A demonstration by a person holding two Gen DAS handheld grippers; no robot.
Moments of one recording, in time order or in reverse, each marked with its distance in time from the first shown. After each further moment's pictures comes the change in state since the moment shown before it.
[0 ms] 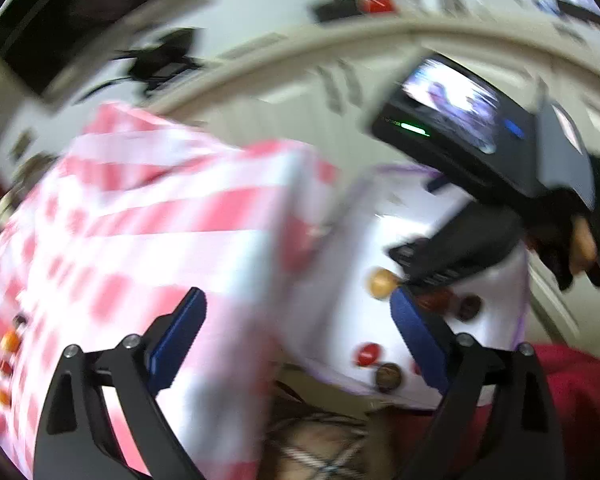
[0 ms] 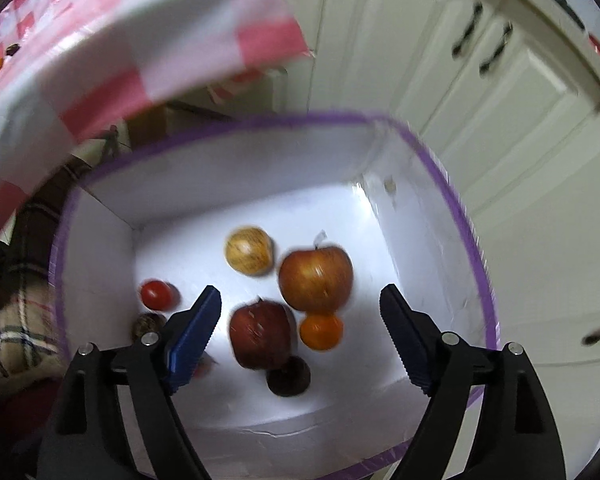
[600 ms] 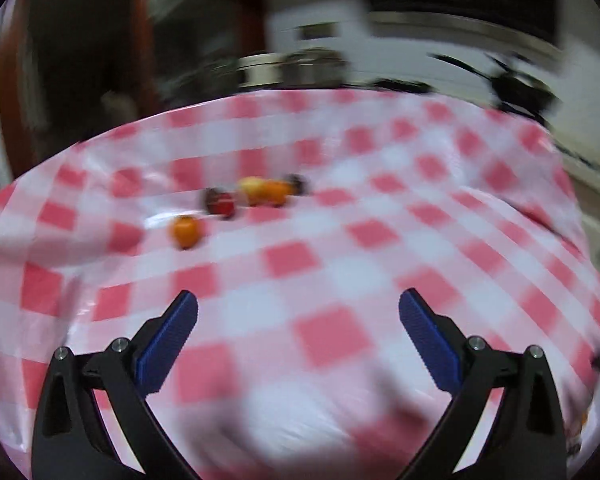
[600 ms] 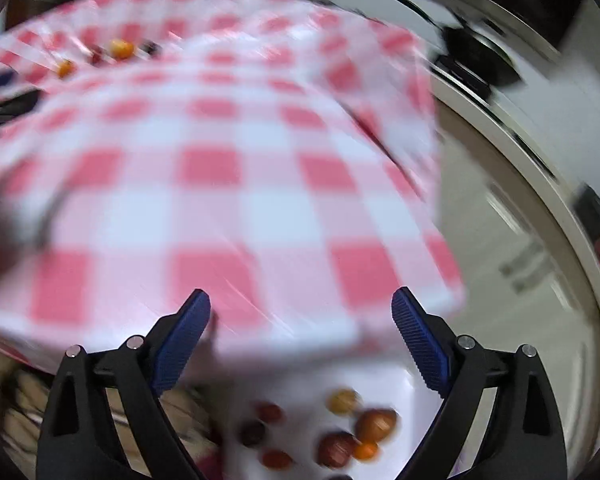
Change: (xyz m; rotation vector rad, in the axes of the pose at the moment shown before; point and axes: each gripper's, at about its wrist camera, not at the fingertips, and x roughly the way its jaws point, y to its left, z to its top) left arm -0.107 0.351 -0.138 -0.791 0.052 0.610; right arm -0.125 0.192 0.082 -0.399 -0.341 0.045
